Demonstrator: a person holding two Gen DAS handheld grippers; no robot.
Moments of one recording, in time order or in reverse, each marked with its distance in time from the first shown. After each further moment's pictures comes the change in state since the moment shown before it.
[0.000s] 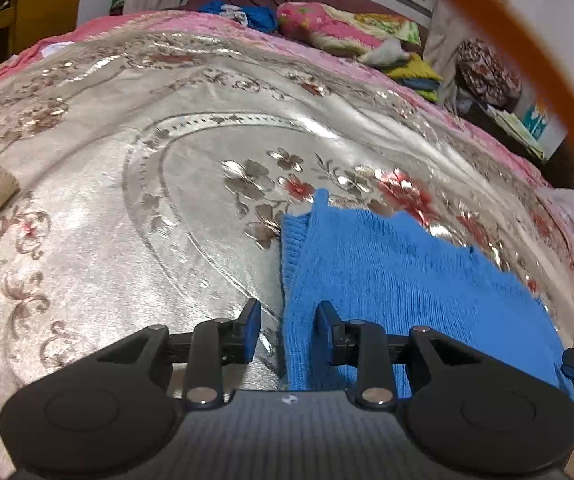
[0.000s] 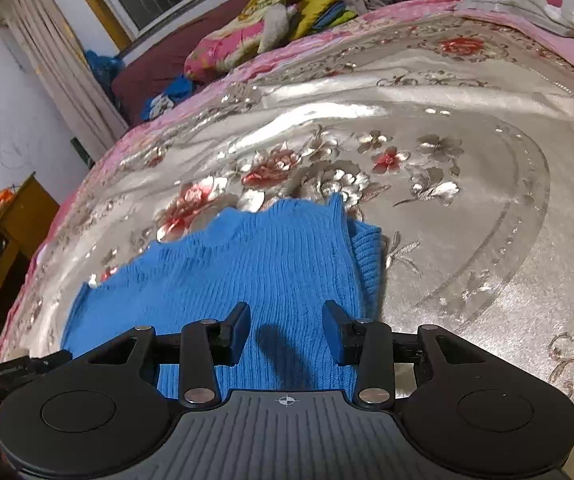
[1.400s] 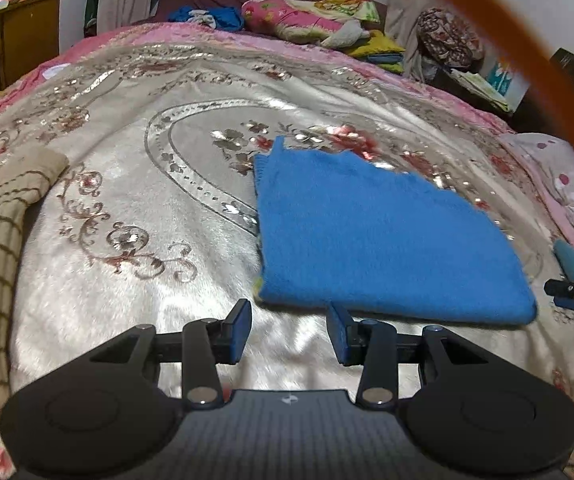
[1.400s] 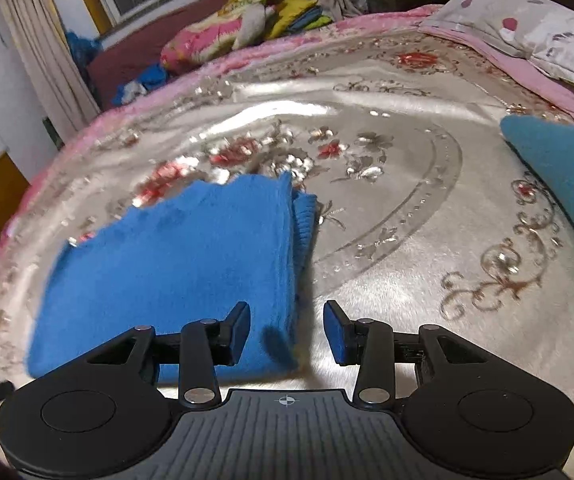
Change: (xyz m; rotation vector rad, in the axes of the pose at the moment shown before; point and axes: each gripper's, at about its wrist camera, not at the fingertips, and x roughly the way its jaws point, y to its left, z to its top) left arm -0.119 -0.024 -0.069 0.135 0.040 -0.014; right arm -0.080 0.000 -0.033 -0.049 0.007 -0.130
